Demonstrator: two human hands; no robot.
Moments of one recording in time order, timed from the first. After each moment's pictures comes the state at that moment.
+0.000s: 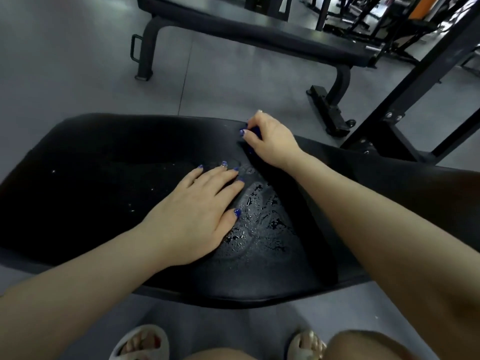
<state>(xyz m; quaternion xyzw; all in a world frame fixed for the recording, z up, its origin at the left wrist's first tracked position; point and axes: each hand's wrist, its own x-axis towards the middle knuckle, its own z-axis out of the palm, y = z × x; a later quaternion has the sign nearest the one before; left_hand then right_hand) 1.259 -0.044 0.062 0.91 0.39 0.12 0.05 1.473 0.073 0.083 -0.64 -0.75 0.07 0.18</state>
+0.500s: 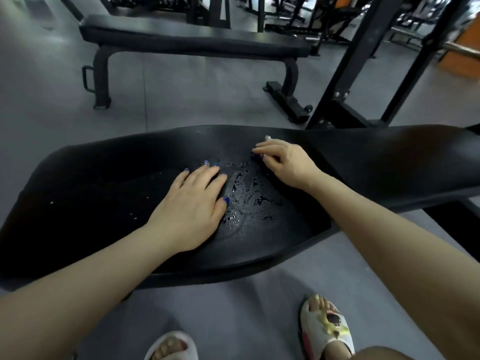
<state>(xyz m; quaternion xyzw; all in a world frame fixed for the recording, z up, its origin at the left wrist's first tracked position) 1.259 -0.045 0.066 0.92 0.36 0.12 0.06 1.517 -0.039 0.082 -0.68 -0.71 0.03 0.21</state>
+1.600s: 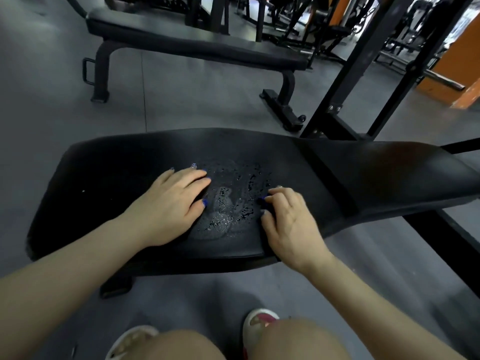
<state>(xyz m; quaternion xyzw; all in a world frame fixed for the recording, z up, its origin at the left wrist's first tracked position) 1.184 -0.024 0.066 0.94 0.33 0.11 0.08 1.401 -0.158 0.078 -0.73 -0.65 -0.04 0.20</state>
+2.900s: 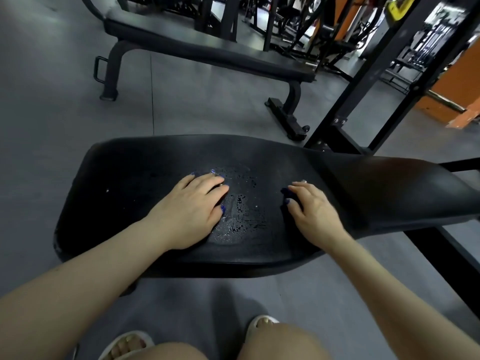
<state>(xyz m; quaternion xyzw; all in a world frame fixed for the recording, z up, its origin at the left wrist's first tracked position) 1.184 -0.023 0.063 0.94 0.32 0.12 0.07 1.448 -0.122 0.084 -0.77 -0.61 -0.01 0.16</state>
